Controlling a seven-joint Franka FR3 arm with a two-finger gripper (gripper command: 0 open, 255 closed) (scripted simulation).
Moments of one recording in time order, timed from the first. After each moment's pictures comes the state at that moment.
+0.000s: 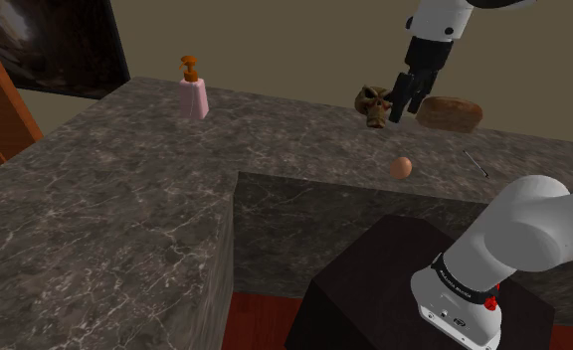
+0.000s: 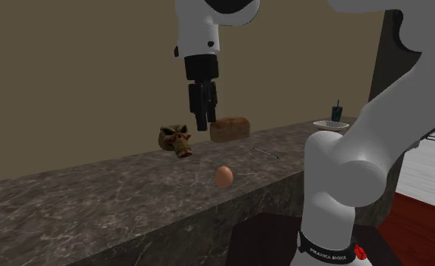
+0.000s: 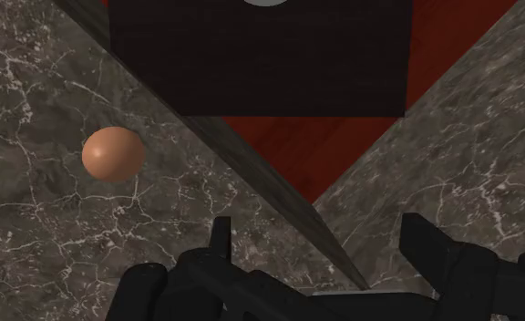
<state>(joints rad) 0.01 -0.75 0.01 -2.39 0.00 1.56 0.01</state>
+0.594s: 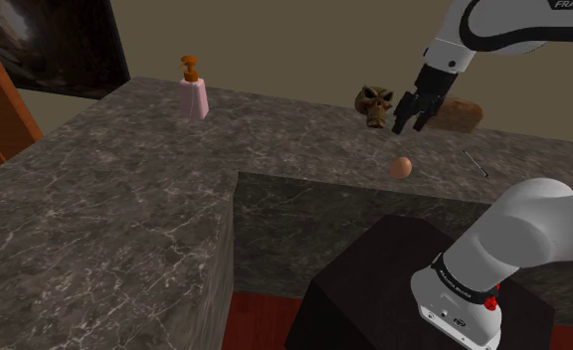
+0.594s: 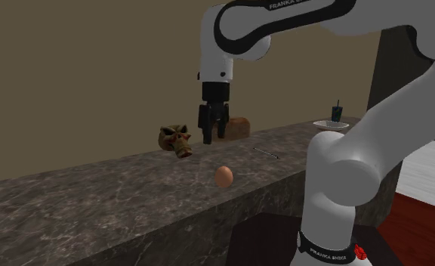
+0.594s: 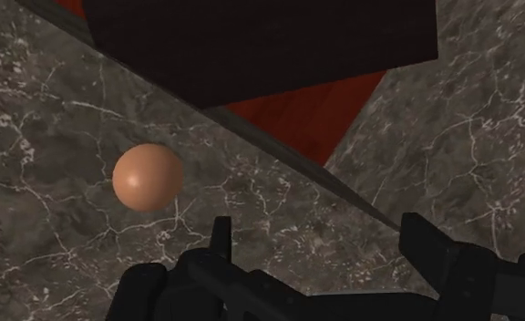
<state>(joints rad) -0.11 -0.82 -0.14 -2.59 -0.02 1.77 0.00</state>
